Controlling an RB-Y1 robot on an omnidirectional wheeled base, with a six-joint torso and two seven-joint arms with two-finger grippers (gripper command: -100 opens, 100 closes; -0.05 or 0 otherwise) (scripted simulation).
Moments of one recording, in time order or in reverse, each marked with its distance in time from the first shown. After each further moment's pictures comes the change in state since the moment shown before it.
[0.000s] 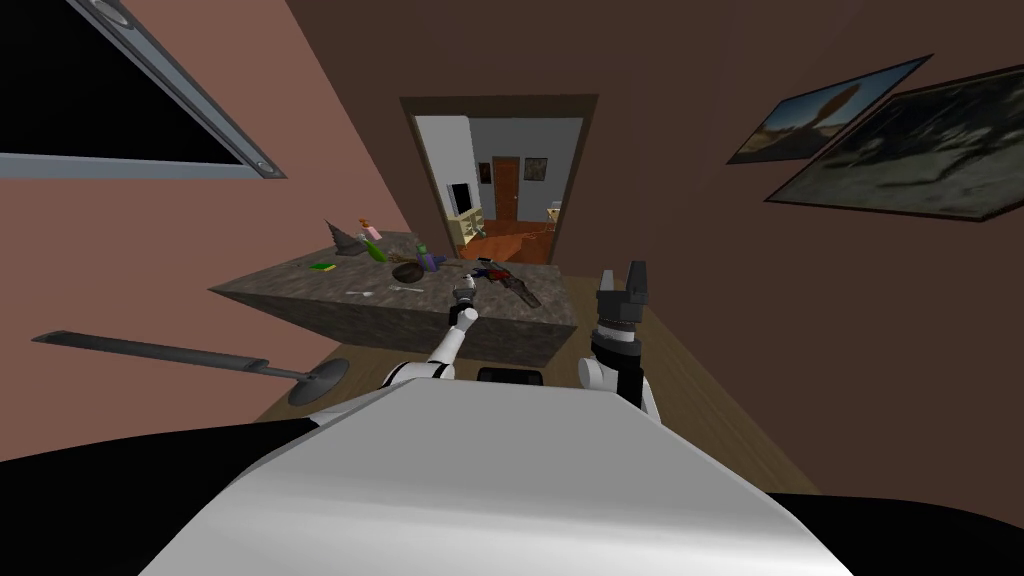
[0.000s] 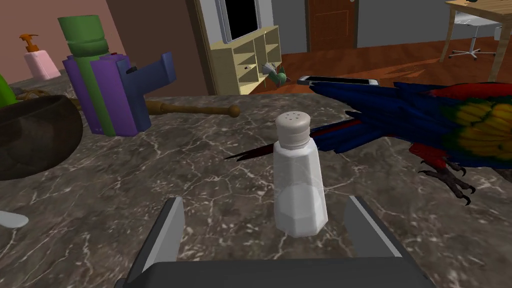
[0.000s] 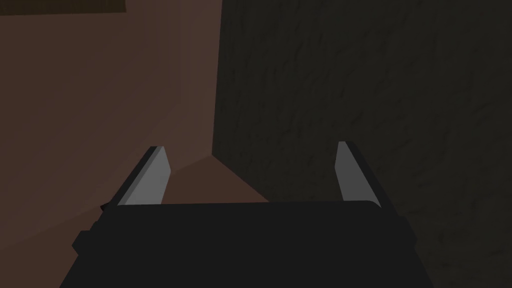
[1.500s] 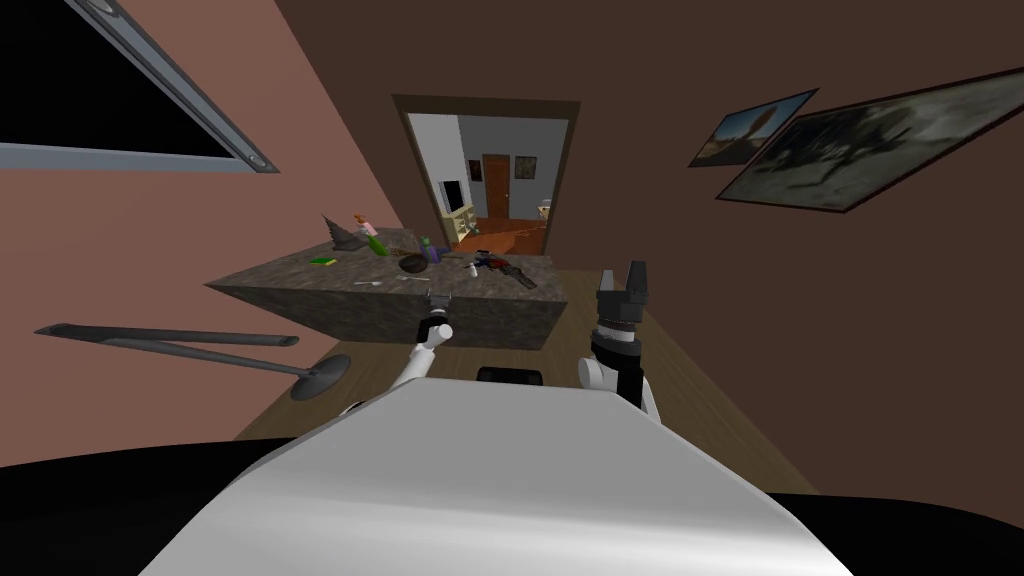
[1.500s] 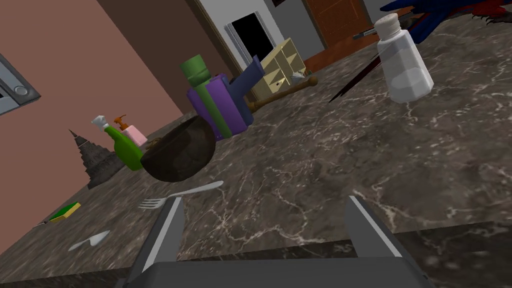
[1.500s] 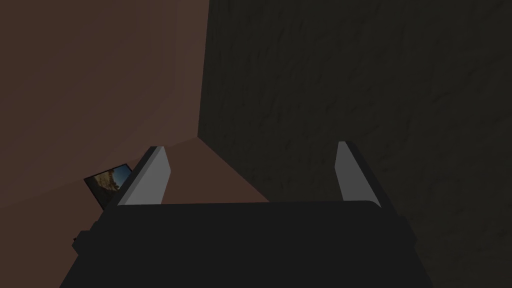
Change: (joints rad) left arm 0.307 0.188 -0.037 -0.290 -0.134 0.006 -0.103; right arm 0.000 0.000 0.000 0.000 0.000 0.000 0.000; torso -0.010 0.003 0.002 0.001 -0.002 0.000
